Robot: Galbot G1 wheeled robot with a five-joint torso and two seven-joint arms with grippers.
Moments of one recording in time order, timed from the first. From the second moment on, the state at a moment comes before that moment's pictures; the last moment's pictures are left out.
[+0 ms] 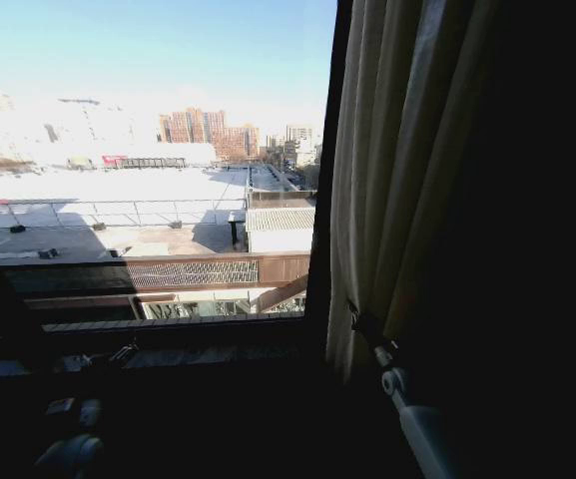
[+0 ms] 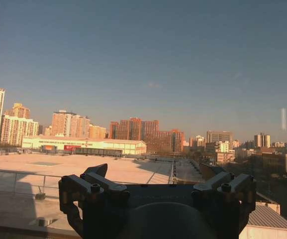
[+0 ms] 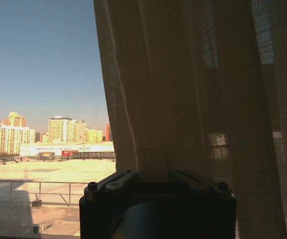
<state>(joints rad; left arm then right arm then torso) 1.44 -1.16 -0.84 -1.79 -0.51 -0.22 -0.02 -0.97 1.19 0.47 1.41 0.44 0.24 -0.25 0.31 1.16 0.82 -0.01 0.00</state>
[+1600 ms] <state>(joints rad) 1.44 -1.16 -0.84 -1.79 -0.51 -0.22 -0.02 -0.98 1.11 0.55 1.37 0.37 0.15 -0.05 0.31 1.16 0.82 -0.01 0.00</state>
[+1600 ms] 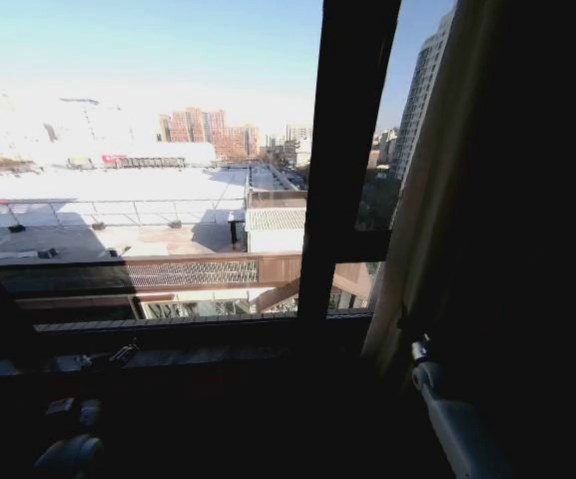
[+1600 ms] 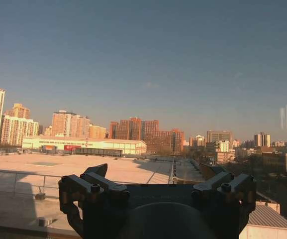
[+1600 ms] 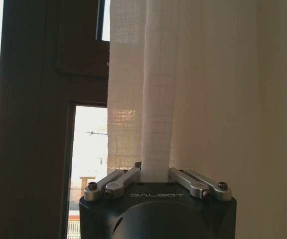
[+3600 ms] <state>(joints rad) 1.44 -1.16 -0.84 -1.79 -0.51 -0.22 -0.02 -1.21 1.13 0.52 1.70 0.41 0.12 -0.09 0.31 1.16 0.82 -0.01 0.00</state>
